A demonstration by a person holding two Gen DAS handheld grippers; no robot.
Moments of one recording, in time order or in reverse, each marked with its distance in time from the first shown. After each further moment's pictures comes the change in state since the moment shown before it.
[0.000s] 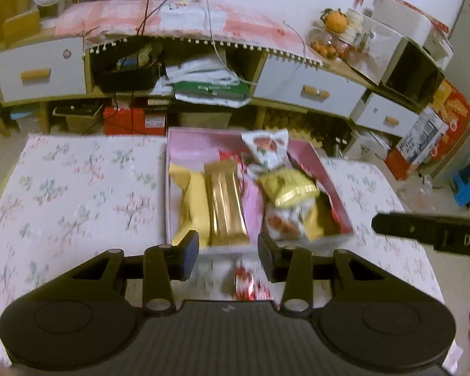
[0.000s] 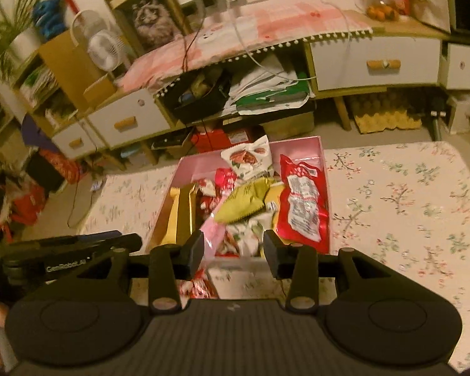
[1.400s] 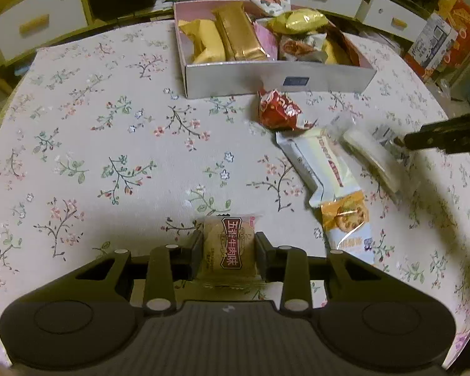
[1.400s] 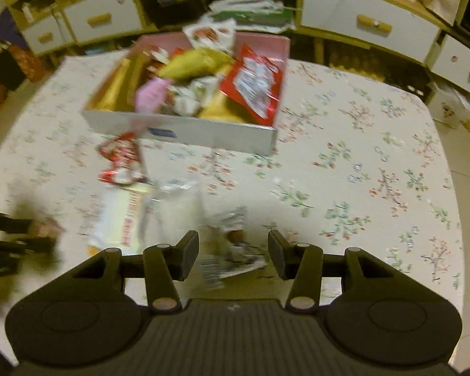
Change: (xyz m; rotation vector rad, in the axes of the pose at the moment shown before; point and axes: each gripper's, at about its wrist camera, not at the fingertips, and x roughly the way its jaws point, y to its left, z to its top) left arm 0.011 0.008 -0.110 0.123 0.253 0.090; right arm 0.025 -0.026 -0.074 -0.190 0.262 -0.223
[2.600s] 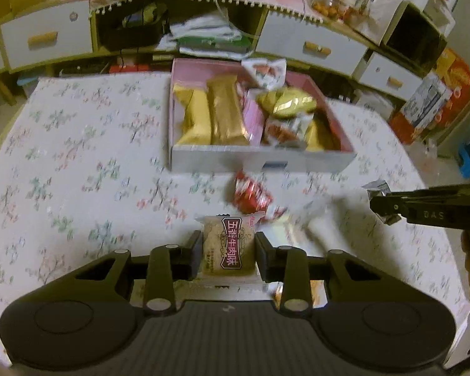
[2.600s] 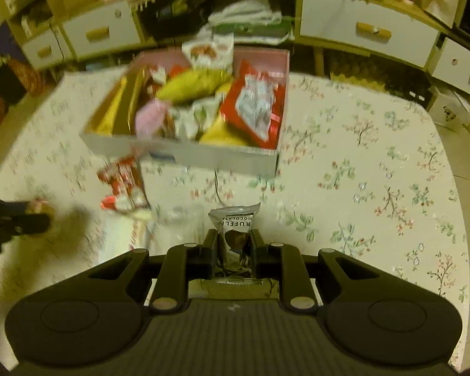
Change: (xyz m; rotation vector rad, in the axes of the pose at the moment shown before) left arm -0.027 -0.008 0.050 -0.119 -0.156 -0.072; right arm -0.009 -0.001 0.016 0.039 -0.065 0.050
